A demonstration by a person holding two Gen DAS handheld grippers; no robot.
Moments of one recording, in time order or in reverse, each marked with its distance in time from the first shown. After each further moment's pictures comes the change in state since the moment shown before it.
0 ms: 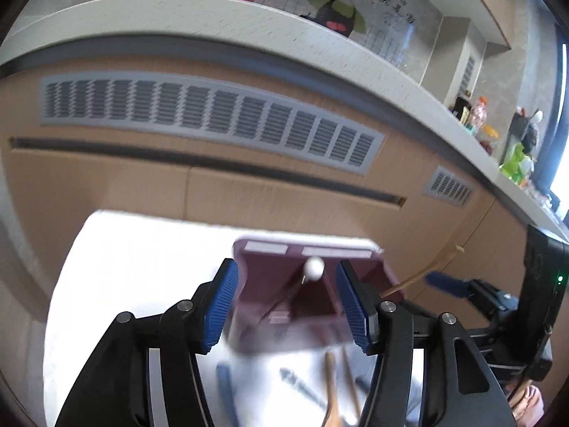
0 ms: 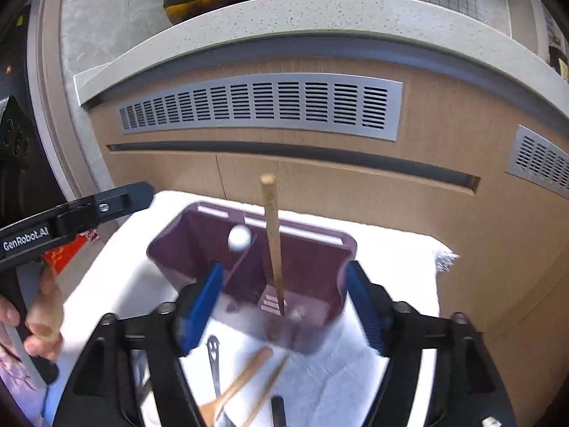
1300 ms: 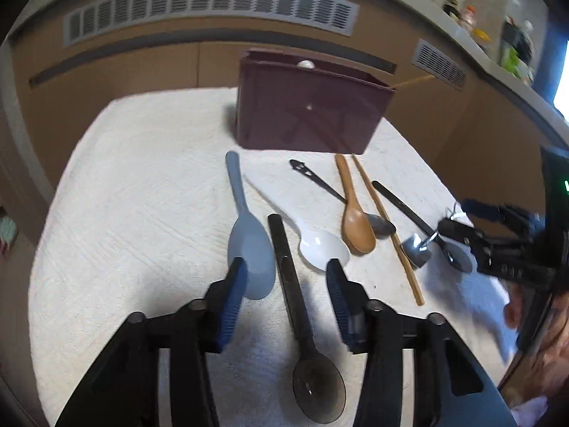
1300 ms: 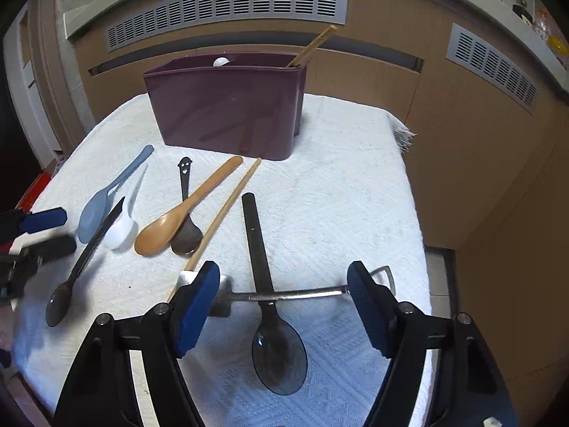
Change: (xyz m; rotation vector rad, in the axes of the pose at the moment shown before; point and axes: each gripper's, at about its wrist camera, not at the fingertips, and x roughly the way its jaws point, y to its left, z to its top) left arm -0.045 -0.005 -0.166 0.091 0.280 0.051; right arm -0.048 -0.004 -0.154 0.024 0.195 -0.139
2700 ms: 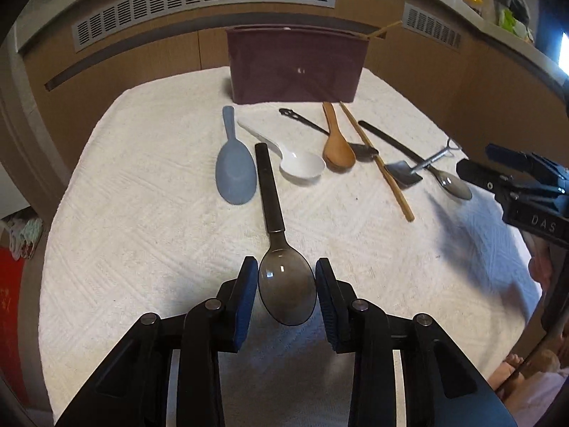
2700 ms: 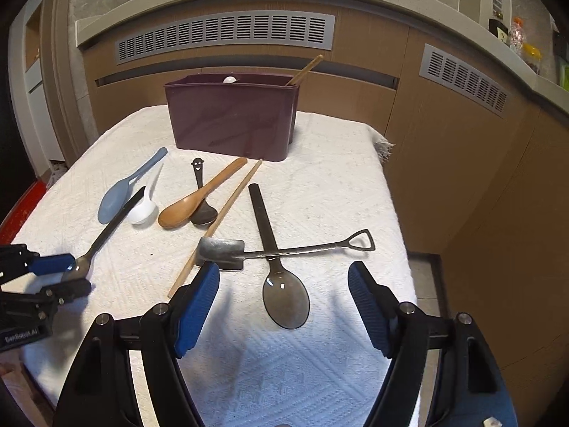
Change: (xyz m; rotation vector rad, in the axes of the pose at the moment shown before) left arm -0.019 -0.030 -0.066 0.094 0.006 0.131; right arm -0.044 0.010 -0.035 -0.004 -0.104 -0.053
